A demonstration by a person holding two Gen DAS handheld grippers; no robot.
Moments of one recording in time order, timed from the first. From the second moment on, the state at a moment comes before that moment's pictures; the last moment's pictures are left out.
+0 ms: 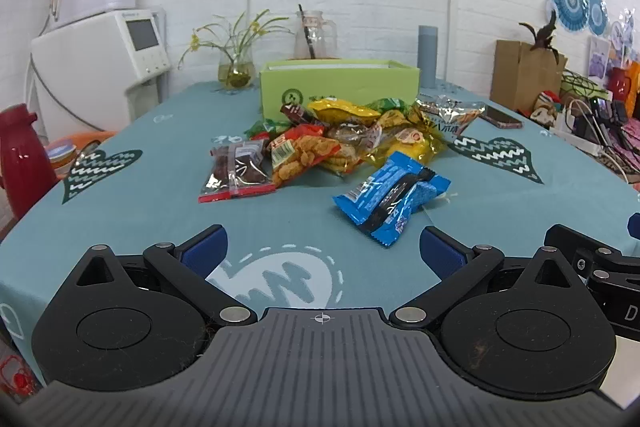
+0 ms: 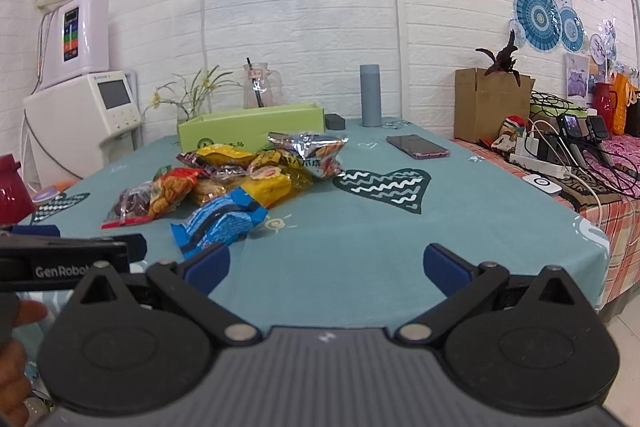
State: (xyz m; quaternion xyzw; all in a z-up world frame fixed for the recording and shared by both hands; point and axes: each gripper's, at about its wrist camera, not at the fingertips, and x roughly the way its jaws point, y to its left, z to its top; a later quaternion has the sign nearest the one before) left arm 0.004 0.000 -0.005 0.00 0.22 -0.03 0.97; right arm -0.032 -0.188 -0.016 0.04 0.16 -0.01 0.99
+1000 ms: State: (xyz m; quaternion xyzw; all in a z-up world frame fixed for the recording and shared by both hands) left arm 0.067 0.046 -0.020 -0.06 0.28 0.01 0.96; right arm 0.044 -0.181 -0.036 0.01 0.19 0.01 0.98
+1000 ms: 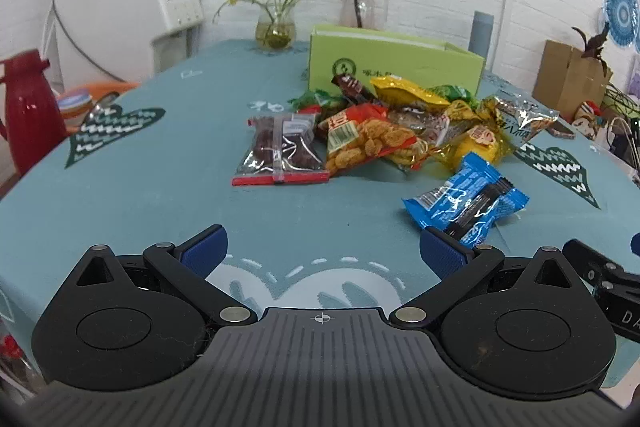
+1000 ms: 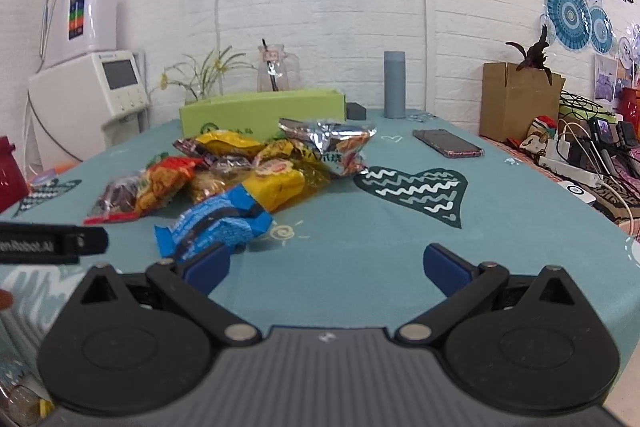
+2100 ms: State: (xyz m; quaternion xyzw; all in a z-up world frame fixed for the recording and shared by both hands) left arm 0.193 0.019 0.005 -0.06 0.42 -0.37 0.83; right arm 0.144 -0.113 -0.025 -0.10 0.29 0.28 0.91
